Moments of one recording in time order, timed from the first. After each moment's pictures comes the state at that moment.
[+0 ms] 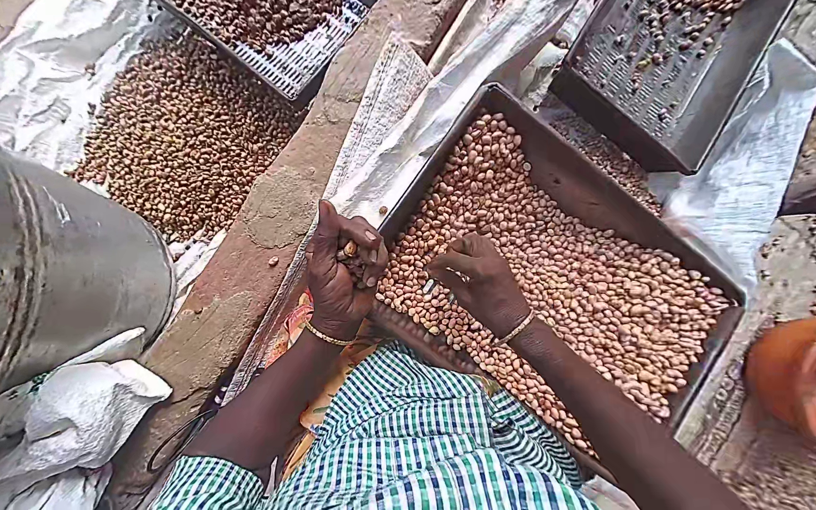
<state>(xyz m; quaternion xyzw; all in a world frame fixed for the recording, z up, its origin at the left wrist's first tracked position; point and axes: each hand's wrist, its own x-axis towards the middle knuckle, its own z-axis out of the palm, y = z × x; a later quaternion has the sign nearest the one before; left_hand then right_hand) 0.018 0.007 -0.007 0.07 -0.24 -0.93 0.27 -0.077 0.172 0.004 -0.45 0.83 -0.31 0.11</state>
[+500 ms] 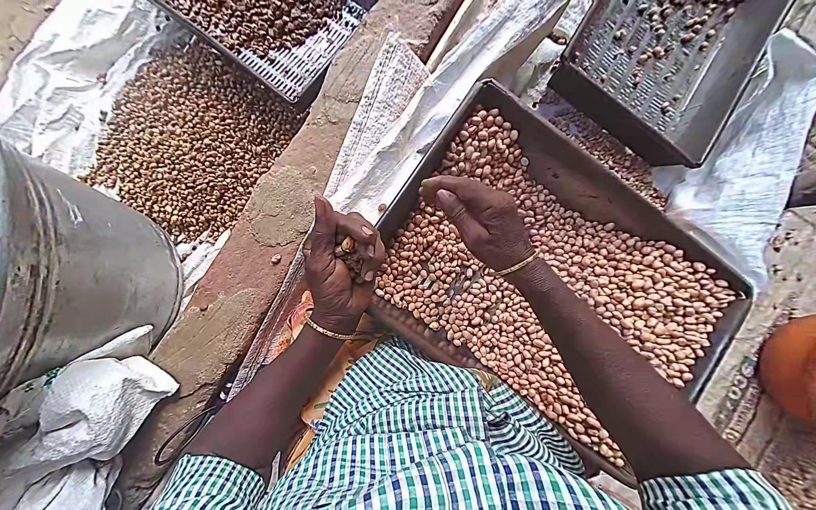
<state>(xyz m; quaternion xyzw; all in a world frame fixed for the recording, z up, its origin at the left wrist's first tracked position) 0.020 0.008 -0.006 0.07 -0.28 -0.92 0.28 -0.124 0.137 0.009 -0.44 0.75 -0.47 0.11</state>
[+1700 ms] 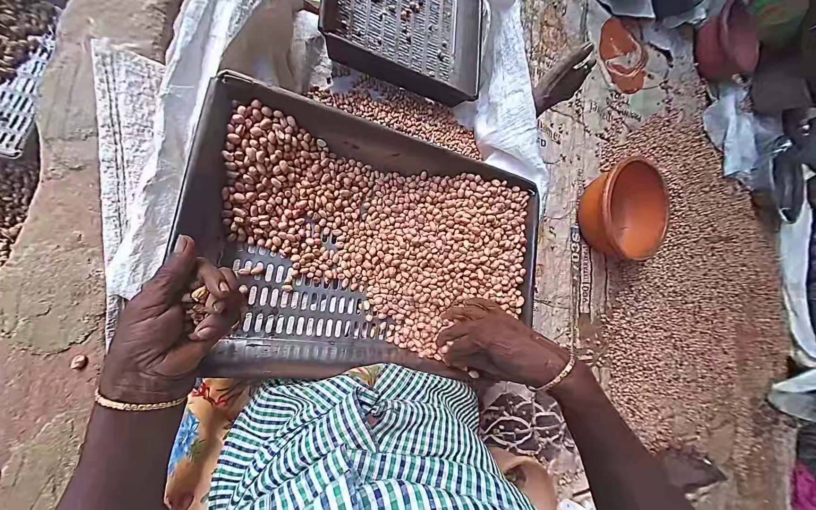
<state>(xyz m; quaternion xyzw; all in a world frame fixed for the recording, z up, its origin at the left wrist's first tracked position) 0.000 -0.003 -0.011 0.12 -0.30 -0.94 -0.12 -0.023 0.368 0.078 -0.34 0.85 -0.16 0.38</state>
